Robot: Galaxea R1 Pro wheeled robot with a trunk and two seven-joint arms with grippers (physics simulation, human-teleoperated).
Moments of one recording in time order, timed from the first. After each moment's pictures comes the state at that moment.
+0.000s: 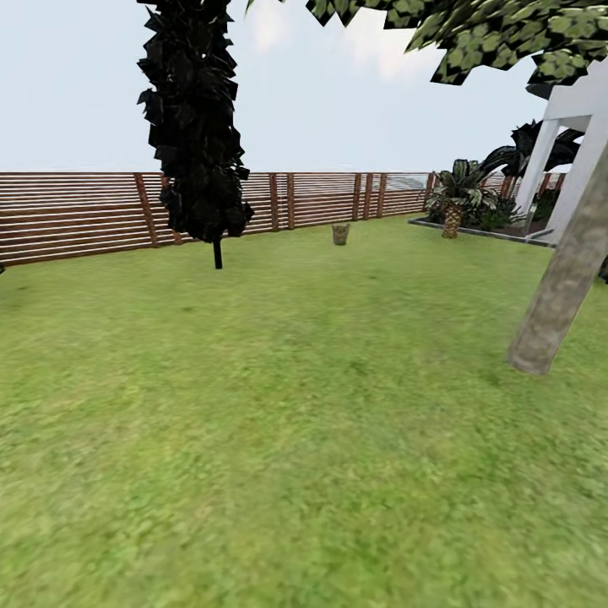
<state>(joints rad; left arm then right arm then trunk) -0.11 -0.01 0.00 -0.25 0.00 -0.38 0.28 -0.20 -0.08 0.10 -0.21 -0.14 -0.45 -0.06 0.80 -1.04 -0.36</state>
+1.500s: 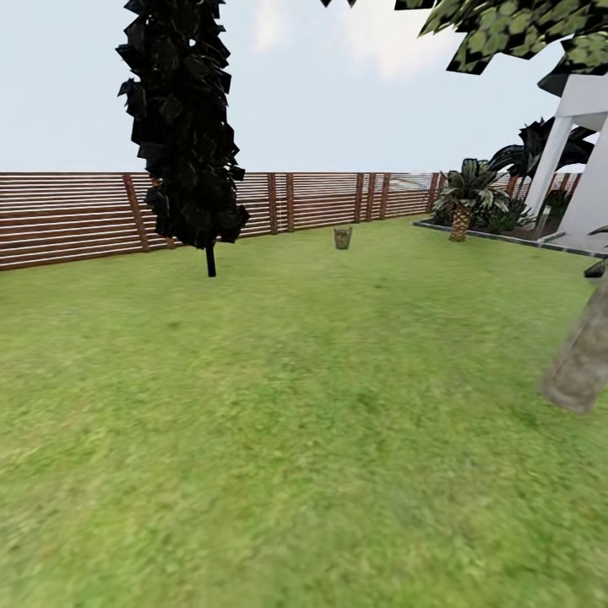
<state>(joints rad) -0.11 -0.02 -0.02 -0.25 -0.01 -0.39 0.28 -0.20 -0.08 0.10 -0.21 -0.14 -0.45 -0.06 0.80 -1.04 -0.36</state>
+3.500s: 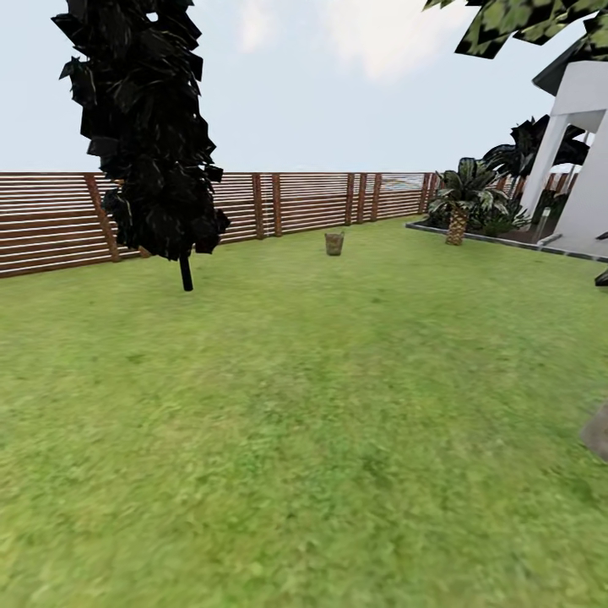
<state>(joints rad) -0.11 -0.02 -0.02 -0.23 -0.01 -0.39 0.28 -0.20 -0.08 0.10 -0.20 -0.14 -0.44 -0.06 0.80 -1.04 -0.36</state>
